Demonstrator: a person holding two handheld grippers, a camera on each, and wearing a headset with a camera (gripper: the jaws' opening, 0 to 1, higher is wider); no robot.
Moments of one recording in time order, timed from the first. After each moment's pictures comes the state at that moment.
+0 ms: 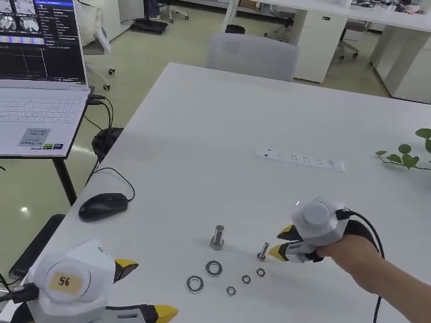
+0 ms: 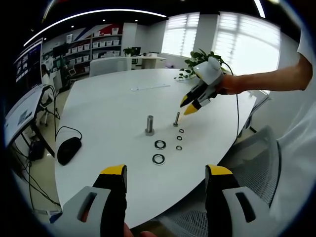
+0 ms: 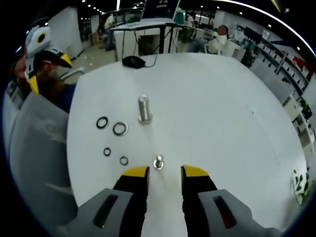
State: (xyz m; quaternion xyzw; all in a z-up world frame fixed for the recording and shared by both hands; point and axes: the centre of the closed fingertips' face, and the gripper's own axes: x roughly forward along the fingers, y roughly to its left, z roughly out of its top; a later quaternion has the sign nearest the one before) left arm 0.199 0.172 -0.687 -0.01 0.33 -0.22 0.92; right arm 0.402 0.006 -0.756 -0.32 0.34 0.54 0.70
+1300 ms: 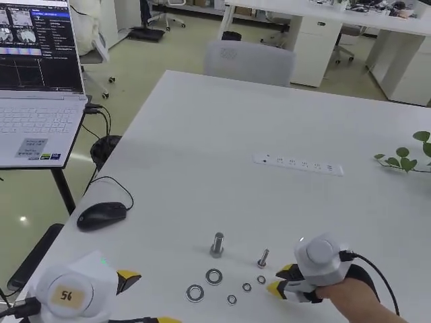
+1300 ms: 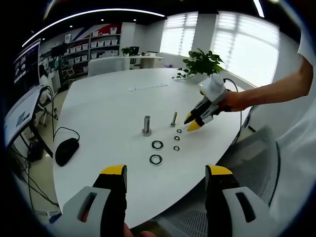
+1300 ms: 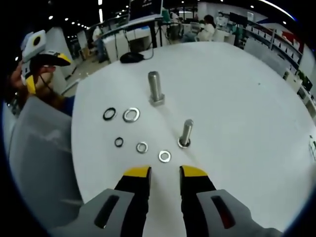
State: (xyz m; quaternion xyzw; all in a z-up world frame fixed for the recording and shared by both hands) left arm 0.199 0.165 -0.686 0.00 0.33 -0.23 0.92; right arm 0.360 -0.002 -0.809 -0.25 0.39 0.52 0.72
